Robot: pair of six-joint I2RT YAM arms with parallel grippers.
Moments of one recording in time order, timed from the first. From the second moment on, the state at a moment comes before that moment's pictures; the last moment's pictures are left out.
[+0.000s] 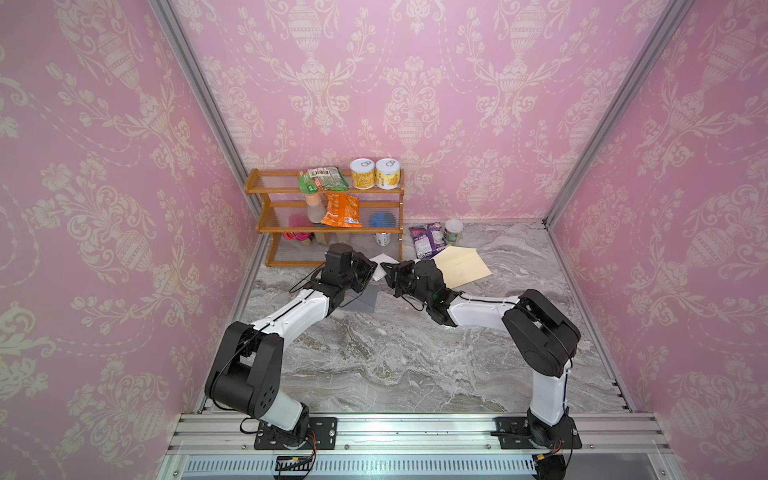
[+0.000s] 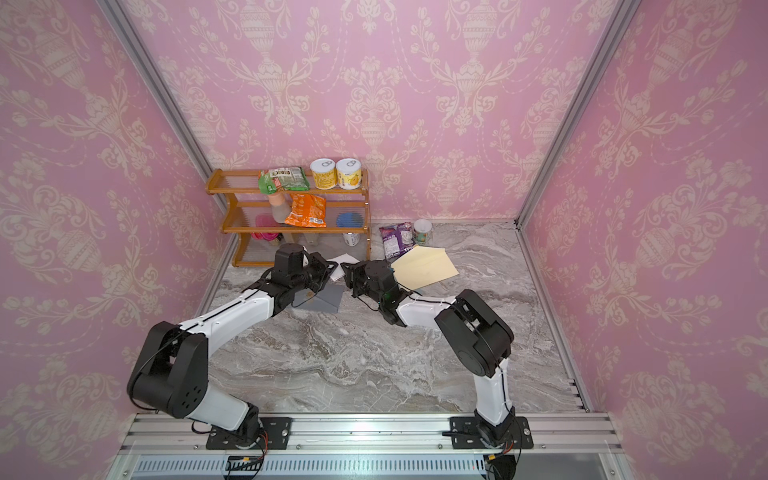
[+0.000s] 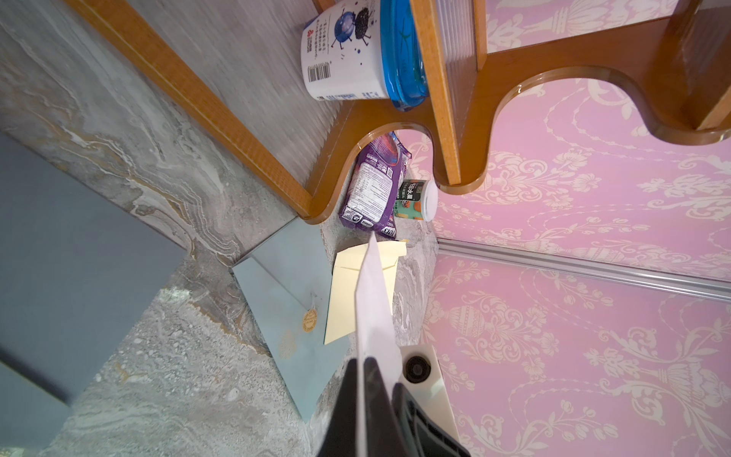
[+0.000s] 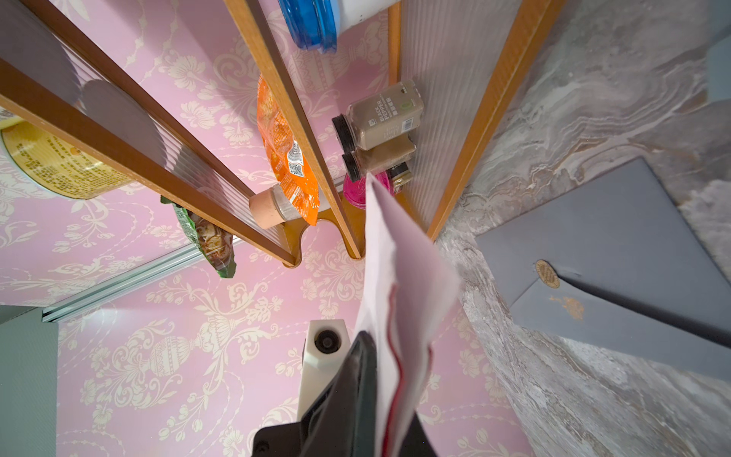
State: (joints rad) left arm -0.33 1.53 0.94 0.08 0.24 -1.30; right arm 0.72 1.93 1.12 0.64 -0.03 1.90
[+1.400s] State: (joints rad) left arm -0.48 2.23 1.98 -0.60 0.28 -0.43; right arm 0.27 1.10 0.96 -0.59 -0.18 1.21
